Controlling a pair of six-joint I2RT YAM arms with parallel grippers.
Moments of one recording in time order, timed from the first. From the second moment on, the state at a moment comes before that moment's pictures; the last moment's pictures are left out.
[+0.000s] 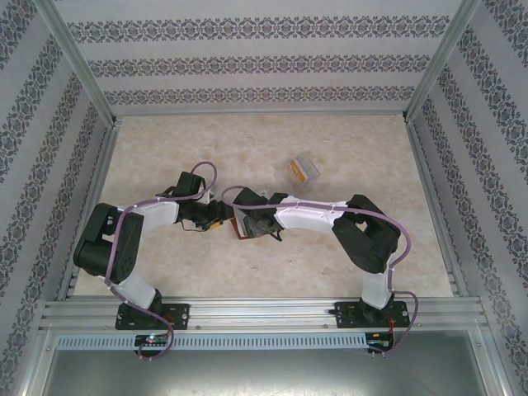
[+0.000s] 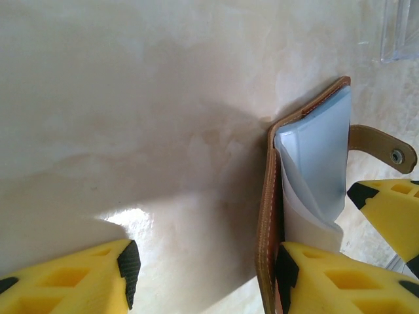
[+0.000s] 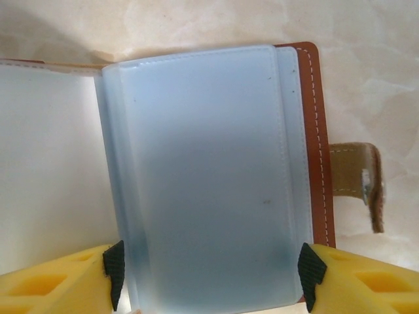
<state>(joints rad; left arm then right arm) -0.26 1.64 0.77 -0.21 0.58 -0.60 0.91 1.90 1.23 -0.60 0.24 0.61</state>
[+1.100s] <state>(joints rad) -0.26 1.65 0.77 -0.20 0.59 -0.60 0.88 1.89 1.18 -0.53 0.18 0.66</state>
